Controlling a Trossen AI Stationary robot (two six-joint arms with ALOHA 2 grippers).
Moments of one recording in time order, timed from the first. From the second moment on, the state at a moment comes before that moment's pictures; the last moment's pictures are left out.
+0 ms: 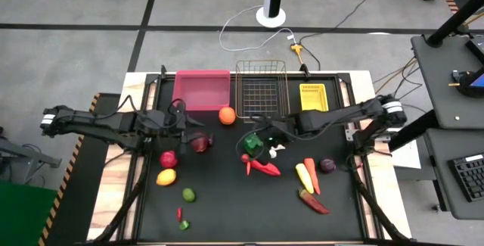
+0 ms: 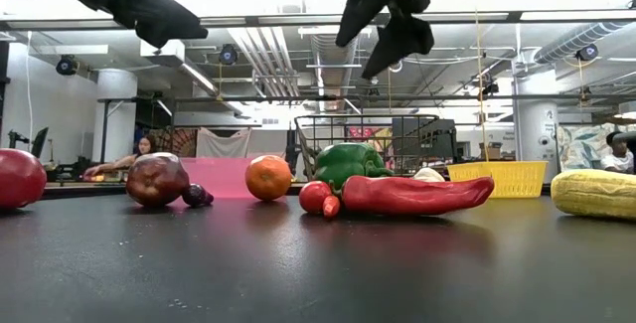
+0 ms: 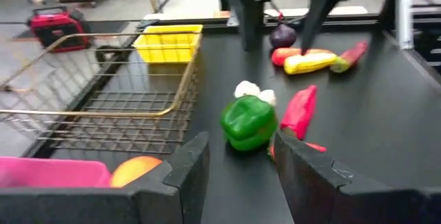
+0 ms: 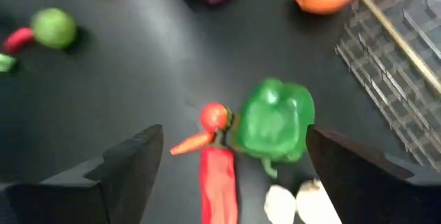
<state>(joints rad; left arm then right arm) -0.07 0.73 0.54 -0.18 -0.20 0.00 0.11 1.69 1.41 -0.72 0.15 0.59</state>
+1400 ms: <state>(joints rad) -0.07 0.73 0.54 -0.20 -0.23 0.03 0.13 1.99 1.60 -0.93 0.26 0.78</state>
